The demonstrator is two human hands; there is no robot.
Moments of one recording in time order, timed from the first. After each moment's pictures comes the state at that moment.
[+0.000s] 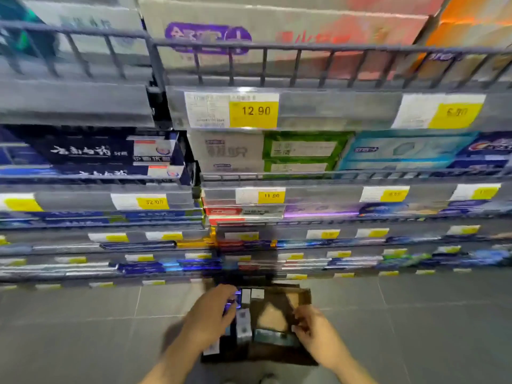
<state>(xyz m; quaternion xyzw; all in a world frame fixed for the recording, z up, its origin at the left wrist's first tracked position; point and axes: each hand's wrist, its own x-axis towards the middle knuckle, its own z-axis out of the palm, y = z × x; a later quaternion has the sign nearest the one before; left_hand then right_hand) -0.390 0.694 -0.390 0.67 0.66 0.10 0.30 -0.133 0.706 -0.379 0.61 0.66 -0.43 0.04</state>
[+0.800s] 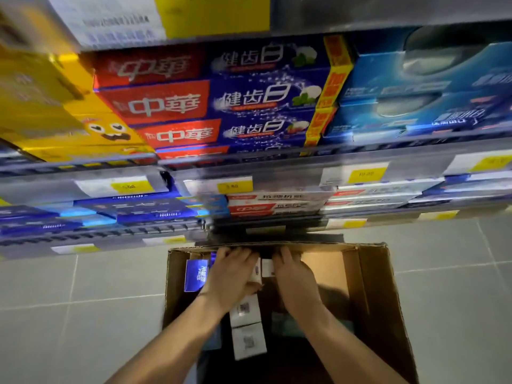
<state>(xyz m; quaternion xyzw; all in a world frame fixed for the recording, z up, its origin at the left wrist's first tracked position) -0.357 0.766 -0.834 0.81 0.56 -0.02 0.15 -0.209 0.770 -0.821 0.60 0.77 -0.20 0.08</state>
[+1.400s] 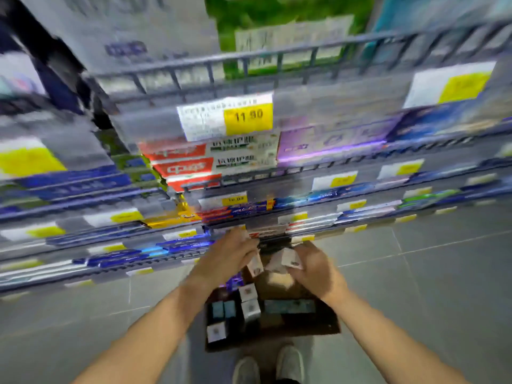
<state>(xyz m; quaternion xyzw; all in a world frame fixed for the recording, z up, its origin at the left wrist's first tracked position) -0.367 0.795 -0.508 0.83 0.50 0.07 0.22 -0.150 0.774 -0.510 0.62 0.73 -0.29 0.05</state>
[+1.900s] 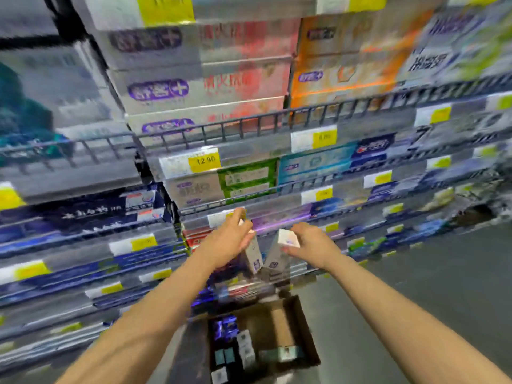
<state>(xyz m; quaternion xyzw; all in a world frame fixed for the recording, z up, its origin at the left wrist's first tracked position) -0.345 0.810 -0.206 0.88 0.47 0.06 0.10 -0.118 0.788 -0.210 0.62 0.74 -0.26 -0.06</state>
